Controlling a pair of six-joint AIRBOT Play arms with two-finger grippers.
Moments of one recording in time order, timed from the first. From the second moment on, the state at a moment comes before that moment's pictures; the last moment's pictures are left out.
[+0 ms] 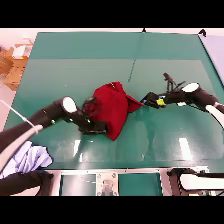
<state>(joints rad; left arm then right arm) -0.54 -1.34 0.83 0.84 -1.00 -1.56 -0.04 -1.48 0.96 -0.76 0.94 1.20</state>
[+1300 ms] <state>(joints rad) -0.36 -1.26 0.74 1.09 -0.98 -1.62 0.11 -1.68 1.14 -0.74 1.25 0.93</state>
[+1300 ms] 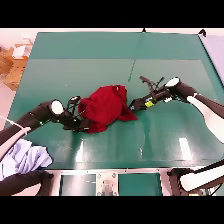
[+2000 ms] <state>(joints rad) -0.34 -1.26 0.80 1.27 -1.03 -1.65 0.20 -1.67 1.15 -0.83 1.12 1.00</state>
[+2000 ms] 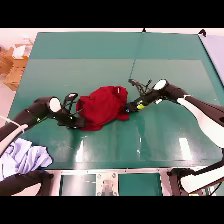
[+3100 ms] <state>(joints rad) -0.34 -1.11 2.16 1.09 -1.07 -1.39 -0.01 -1.08 2.10 -0.63 1.07 1.11</state>
